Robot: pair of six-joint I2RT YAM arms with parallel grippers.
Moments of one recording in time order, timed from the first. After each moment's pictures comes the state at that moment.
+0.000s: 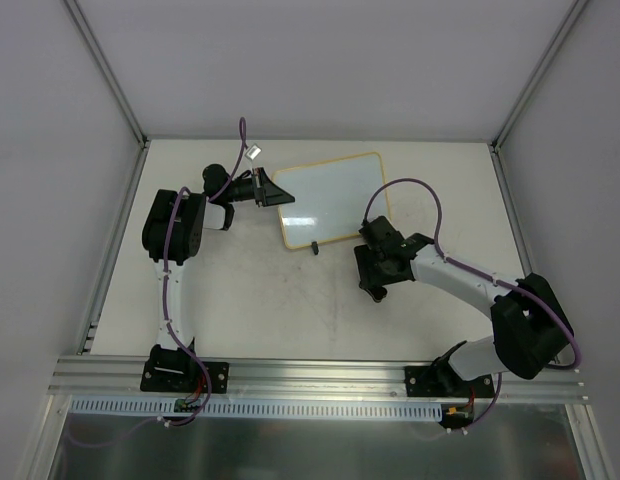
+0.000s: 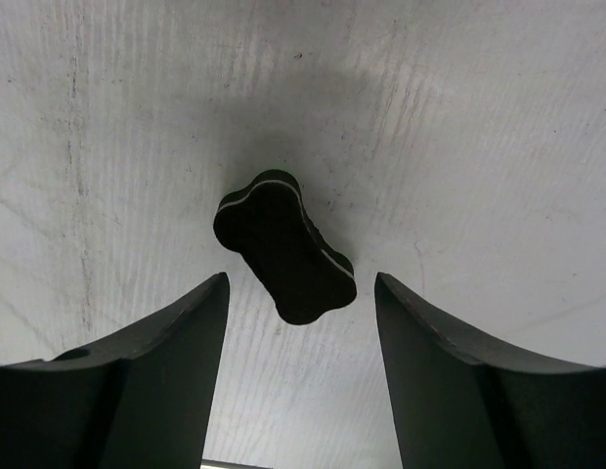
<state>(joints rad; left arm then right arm) -0.13 2.29 1.24 1.19 1.23 -0.99 0.67 1.43 0.87 -0.62 0.18 0.38</state>
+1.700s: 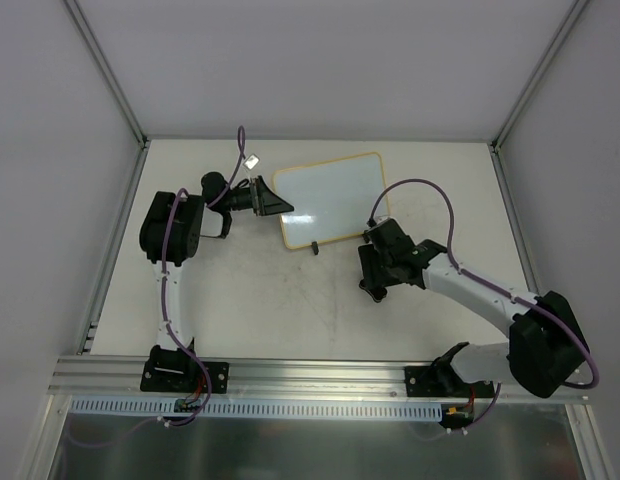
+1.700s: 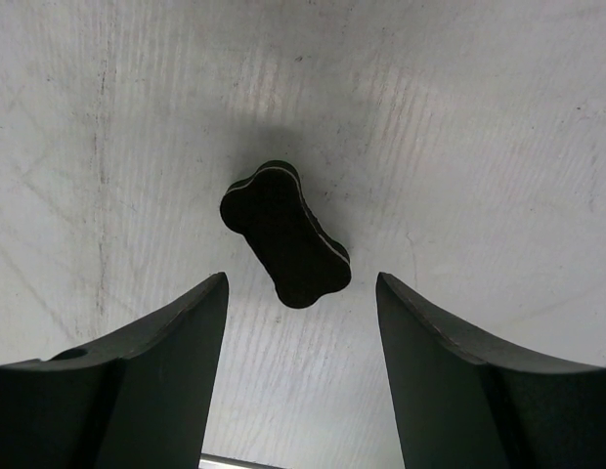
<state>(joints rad) -0.12 2.28 1.15 1.18 1.22 -0.96 0.67 1.33 0.82 -0.60 0.18 0.38</state>
